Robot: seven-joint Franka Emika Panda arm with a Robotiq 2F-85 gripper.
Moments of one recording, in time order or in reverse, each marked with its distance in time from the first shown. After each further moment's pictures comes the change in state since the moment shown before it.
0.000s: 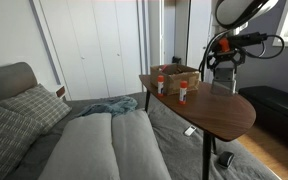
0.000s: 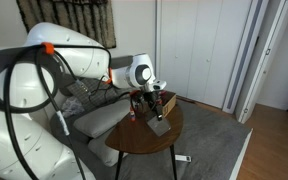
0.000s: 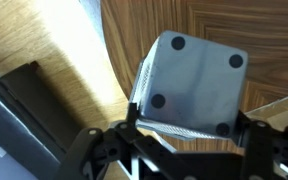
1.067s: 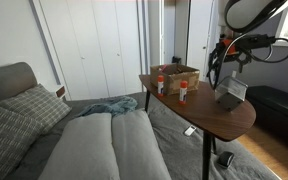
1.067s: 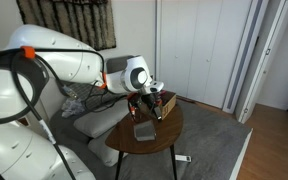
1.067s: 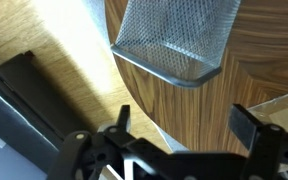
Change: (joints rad) arm 0.001 -0.092 -0.007 -0.100 -0.034 0.080 0.023
